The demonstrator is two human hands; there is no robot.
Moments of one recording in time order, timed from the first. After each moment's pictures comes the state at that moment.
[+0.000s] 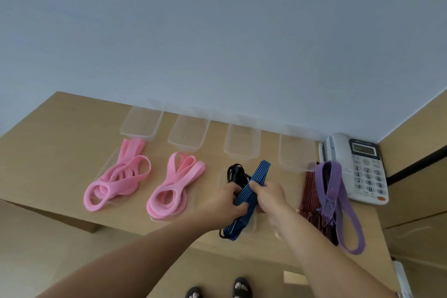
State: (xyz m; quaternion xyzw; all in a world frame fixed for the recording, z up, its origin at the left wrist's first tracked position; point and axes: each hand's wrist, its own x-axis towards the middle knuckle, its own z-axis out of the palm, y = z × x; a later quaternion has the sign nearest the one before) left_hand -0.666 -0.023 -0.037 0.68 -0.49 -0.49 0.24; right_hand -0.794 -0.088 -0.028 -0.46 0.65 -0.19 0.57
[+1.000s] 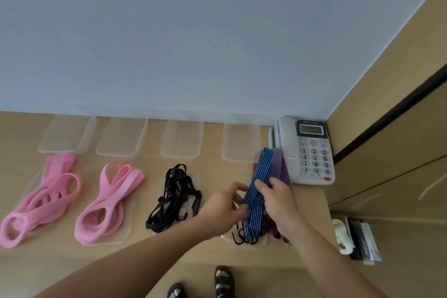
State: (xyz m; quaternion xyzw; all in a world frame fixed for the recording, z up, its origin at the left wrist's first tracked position) left_hand -0.797 -0.090 -0.049 0.62 -0.58 -0.48 0.22; right_hand -0.943 -0.130 -0.034 -0.45 0.66 -0.26 0.54
